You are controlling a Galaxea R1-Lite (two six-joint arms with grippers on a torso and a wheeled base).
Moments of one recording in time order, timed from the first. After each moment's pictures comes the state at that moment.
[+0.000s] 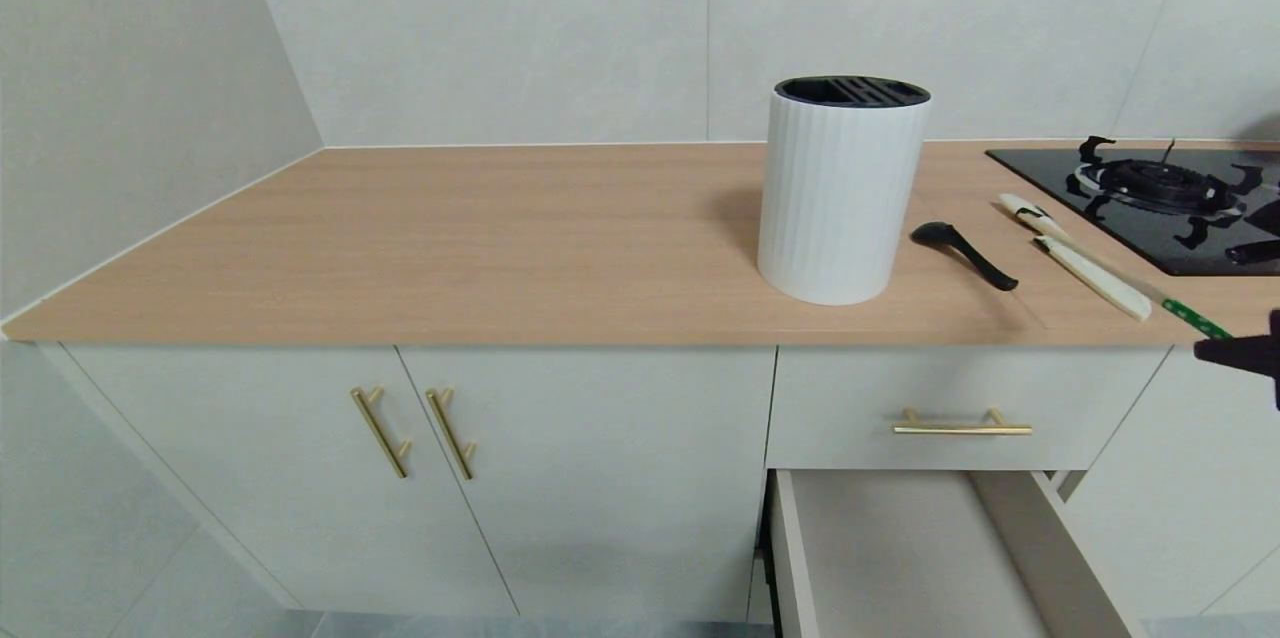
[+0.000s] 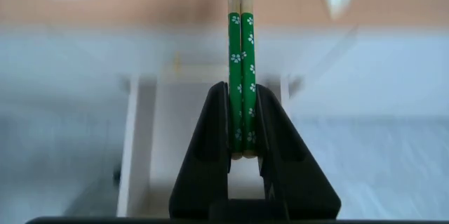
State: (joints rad) left arm 0.00 0.00 0.00 0.00 0.03 0.00; right arm 0.25 1.17 -1.04 0.45 -0.19 0.13
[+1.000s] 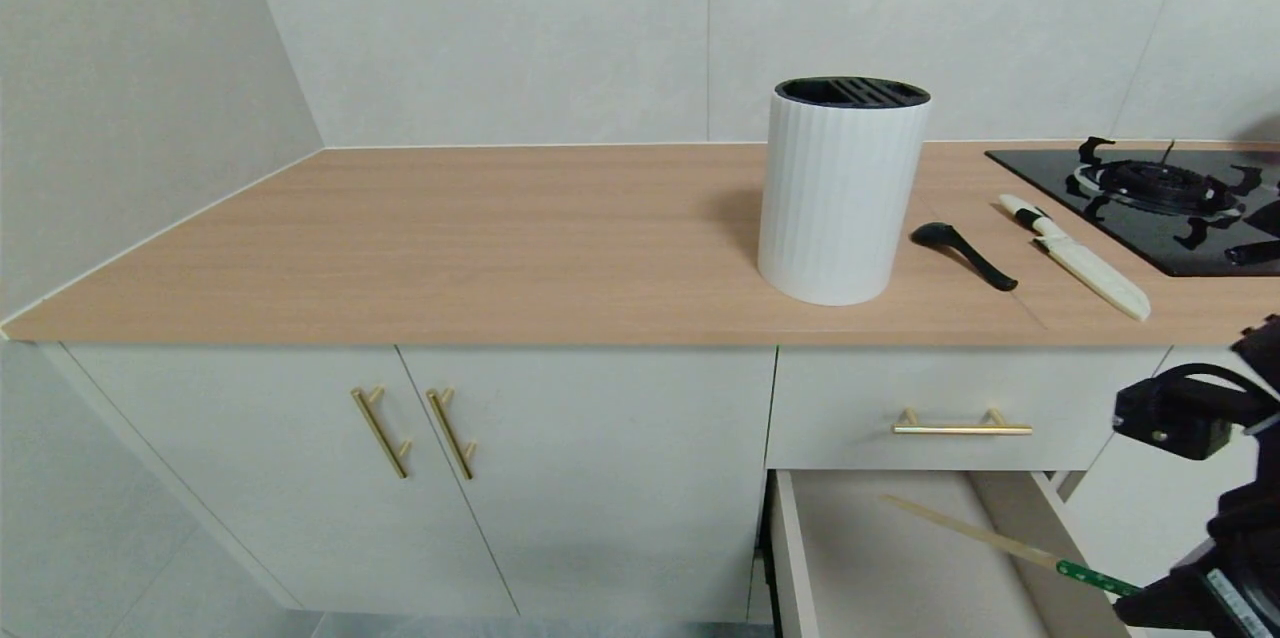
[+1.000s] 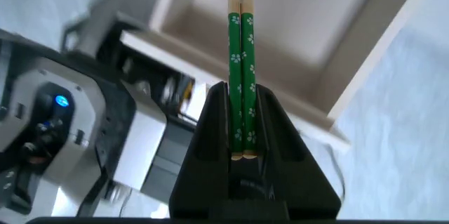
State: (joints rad) left arm 0.00 0.00 0.00 0.00 0.03 0.00; right arm 0.42 1.35 -0.92 0.73 0.05 0.02
